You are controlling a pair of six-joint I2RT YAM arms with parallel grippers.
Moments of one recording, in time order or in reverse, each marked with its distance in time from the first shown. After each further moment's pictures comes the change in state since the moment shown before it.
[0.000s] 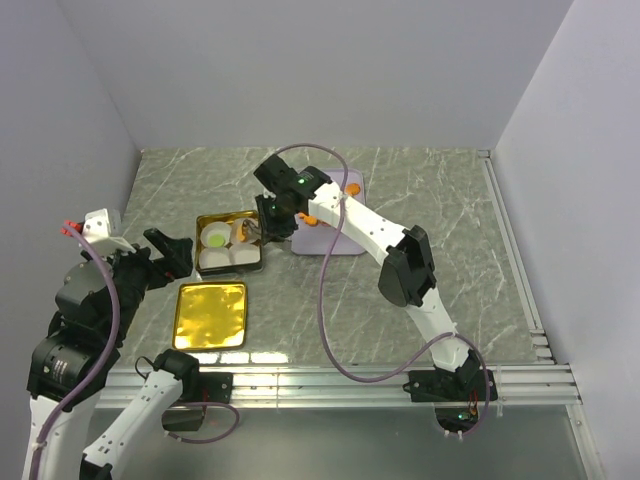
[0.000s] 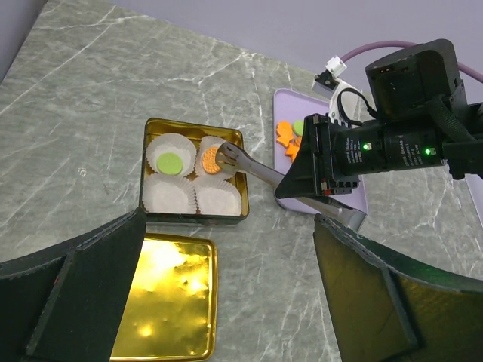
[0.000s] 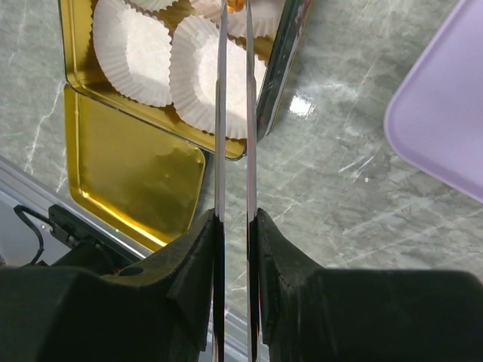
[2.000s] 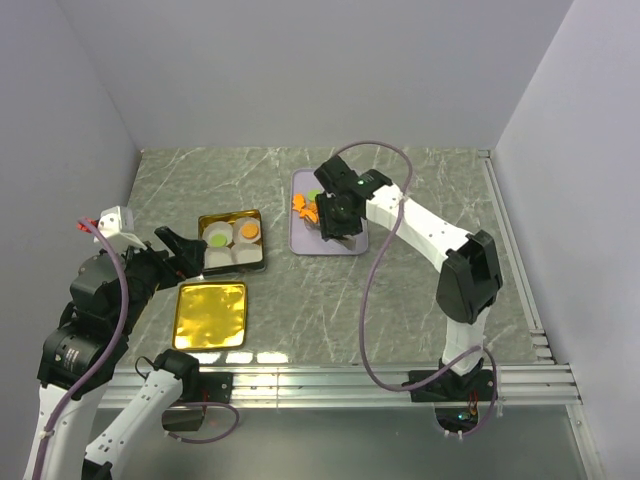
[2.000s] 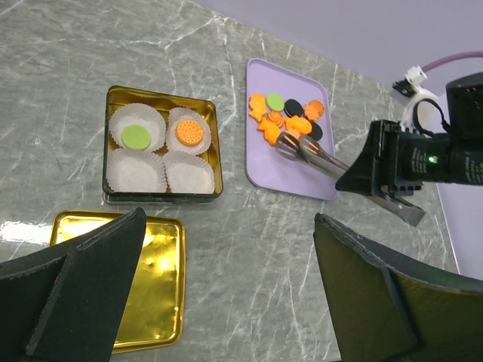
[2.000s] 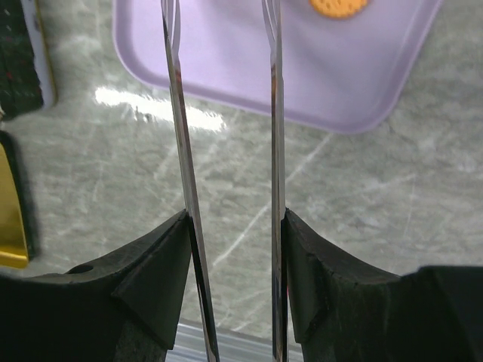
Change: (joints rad) left arm 0.000 0.018 -0.047 0.010 0.091 -0.101; right arm -0.170 -0.447 -0.618 0.081 0.248 -0.105
